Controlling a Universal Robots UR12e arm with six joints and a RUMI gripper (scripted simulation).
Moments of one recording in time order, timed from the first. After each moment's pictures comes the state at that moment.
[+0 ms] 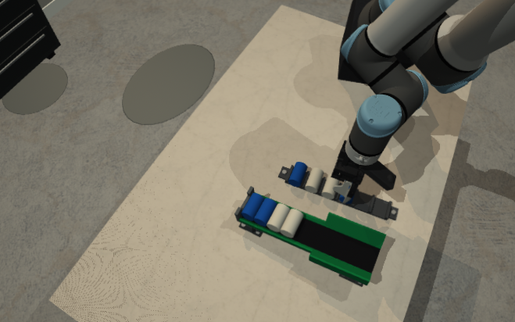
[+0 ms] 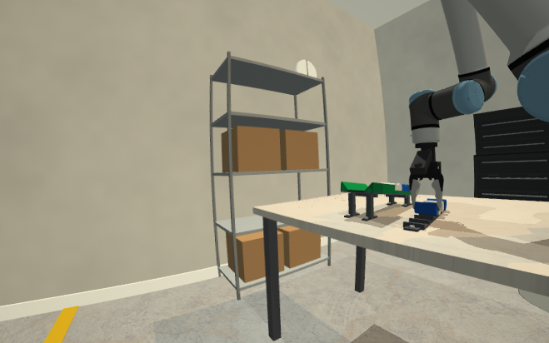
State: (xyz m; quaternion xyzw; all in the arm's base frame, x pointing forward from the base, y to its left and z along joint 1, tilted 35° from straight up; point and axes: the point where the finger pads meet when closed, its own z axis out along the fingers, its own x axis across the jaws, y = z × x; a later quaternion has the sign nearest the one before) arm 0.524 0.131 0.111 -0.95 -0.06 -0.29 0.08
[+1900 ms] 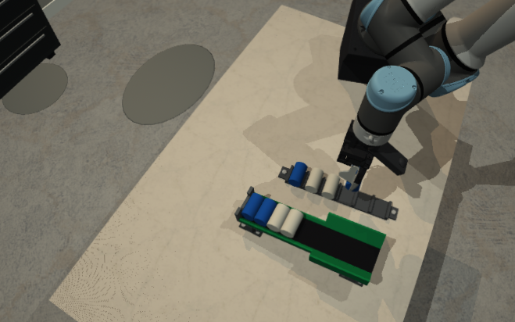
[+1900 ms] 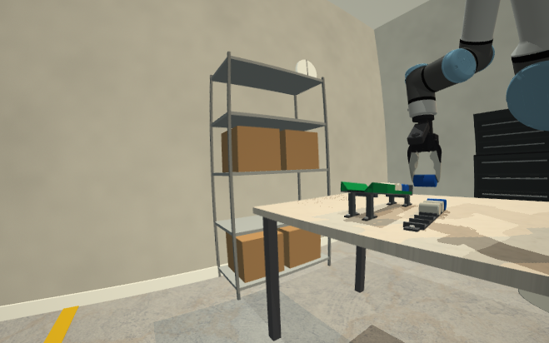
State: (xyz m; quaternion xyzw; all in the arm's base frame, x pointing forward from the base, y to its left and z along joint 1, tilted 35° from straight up) arm 0.478 0.113 0.187 -0.95 -0.06 -0.29 0.08
